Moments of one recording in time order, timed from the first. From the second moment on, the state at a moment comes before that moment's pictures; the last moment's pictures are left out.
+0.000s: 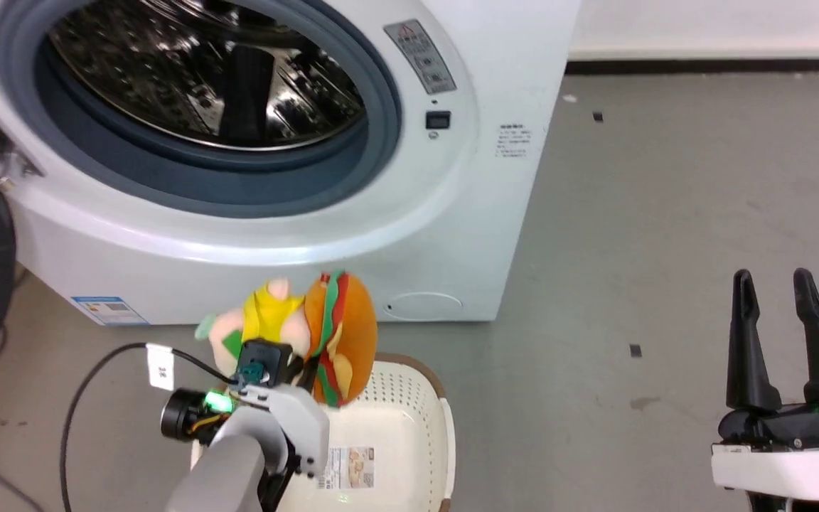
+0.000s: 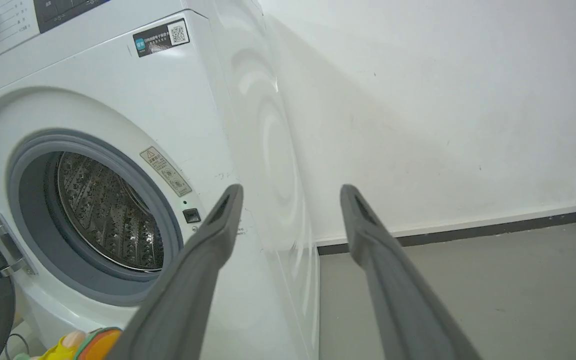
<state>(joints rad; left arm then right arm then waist) -0.56 0.12 -0.44 1.05 -0.32 -0.07 -0.25 0.00 -0.05 -0.06 -0.20 0.31 0.13 -0.26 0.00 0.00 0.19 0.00</state>
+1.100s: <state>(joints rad) -0.80 0.29 -0.14 0.56 -0.27 0.09 -0.26 -0.13 -0.05 -0.07 -0.23 0.32 0.13 -0.26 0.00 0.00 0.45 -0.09</state>
